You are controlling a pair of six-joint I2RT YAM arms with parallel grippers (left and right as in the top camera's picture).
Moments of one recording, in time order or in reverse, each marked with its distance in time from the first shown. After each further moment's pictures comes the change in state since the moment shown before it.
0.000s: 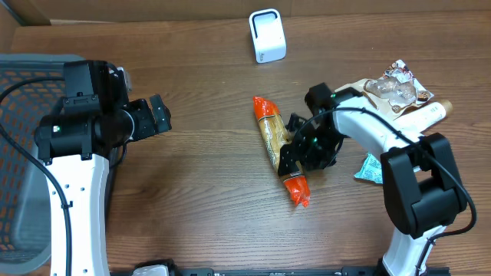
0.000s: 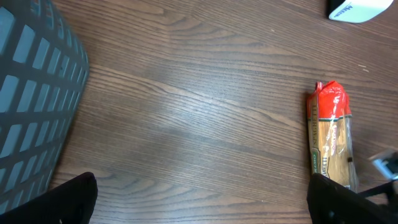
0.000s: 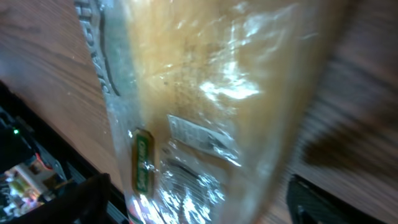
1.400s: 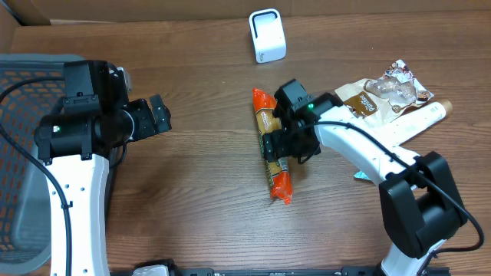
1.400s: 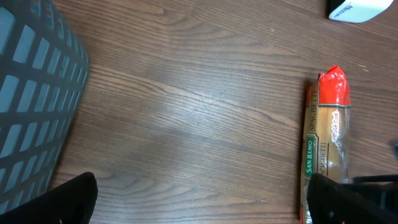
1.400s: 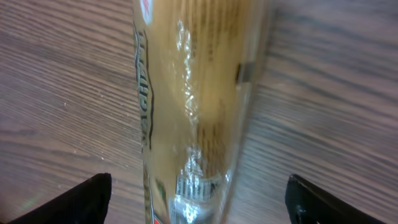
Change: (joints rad) left arm 0.000 0.000 0.000 0.000 0.000 0.000; right arm 0.161 -0.088 0.039 0.189 0.303 0.384
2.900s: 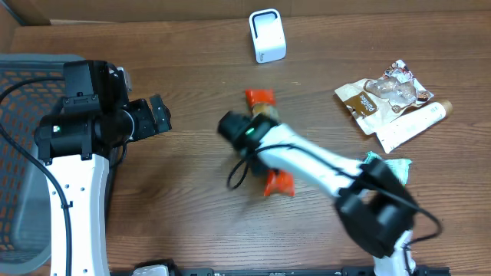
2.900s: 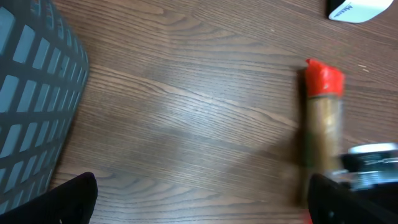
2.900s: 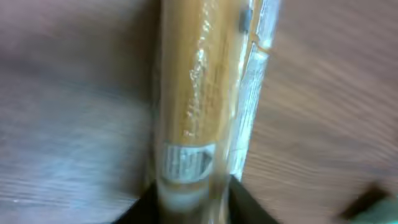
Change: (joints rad) left arm 0.000 0.000 0.000 0.000 0.000 0.000; right arm 0.327 0.169 0.220 -0.236 0.602 0.143
